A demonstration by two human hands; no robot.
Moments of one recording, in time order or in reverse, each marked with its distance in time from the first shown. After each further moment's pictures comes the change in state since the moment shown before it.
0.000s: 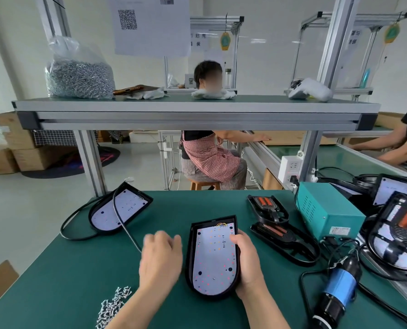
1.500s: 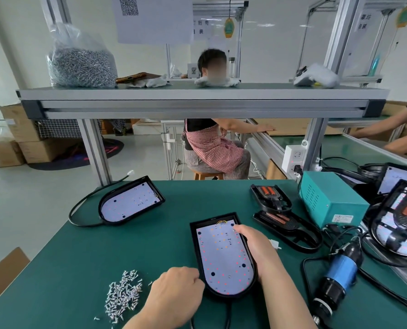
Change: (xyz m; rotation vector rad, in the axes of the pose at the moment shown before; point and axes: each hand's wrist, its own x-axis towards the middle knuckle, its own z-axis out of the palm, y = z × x) left_hand -0.064 -0.012 -0.012 0.416 -0.500 0.182; right_hand 0.000 -0.029 -0.015 -0.485 0.046 0.194
